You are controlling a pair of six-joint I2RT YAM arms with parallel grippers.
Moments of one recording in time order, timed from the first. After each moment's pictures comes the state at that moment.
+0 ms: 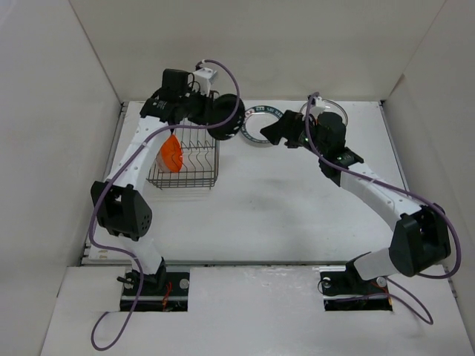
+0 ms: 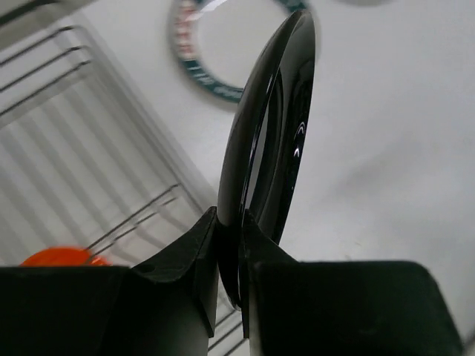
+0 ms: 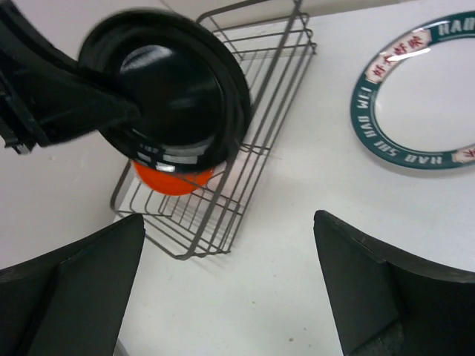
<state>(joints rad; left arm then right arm) -0.28 1.75 1.79 -0.68 0.51 0.09 0.42 1.42 1.07 0.21 -0.29 0.61</state>
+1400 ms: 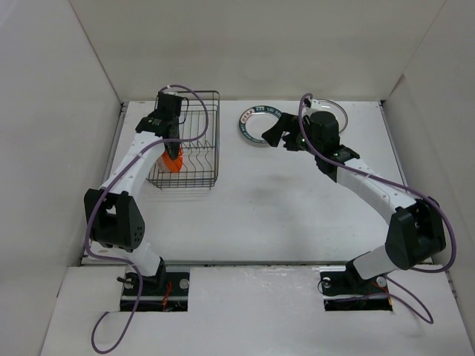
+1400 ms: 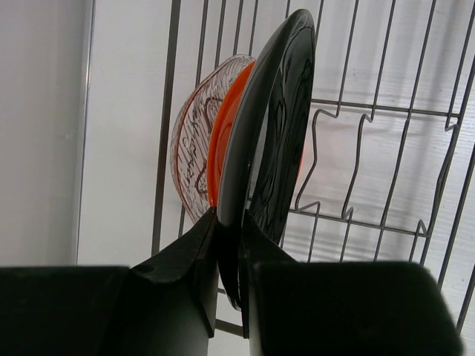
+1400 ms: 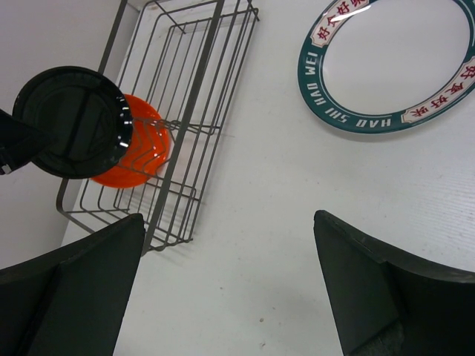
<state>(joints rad) -0.22 1.62 1.48 -0.71 -0.43 -0.13 0.42 1.48 1.12 0.05 -0.18 0.57</state>
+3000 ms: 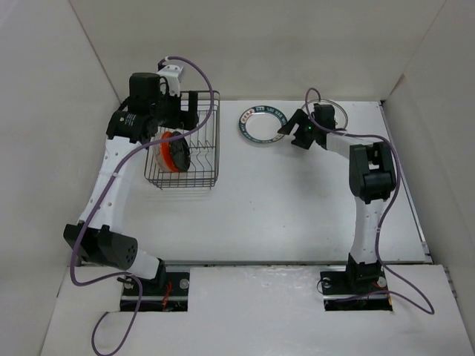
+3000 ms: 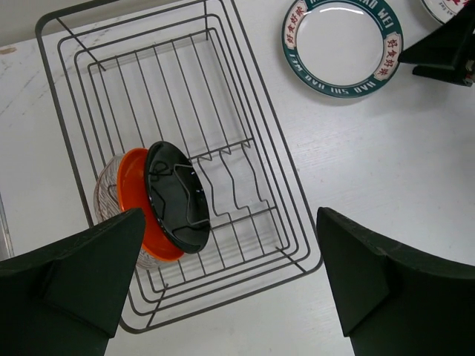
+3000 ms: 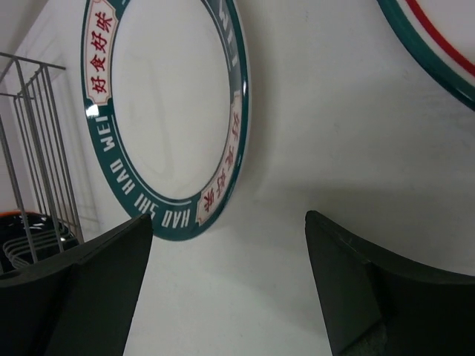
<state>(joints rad) -0.21 1.46 1.70 -0.78 0.11 0.01 0.14 2.18 1.51 0.01 -0.36 0.72</state>
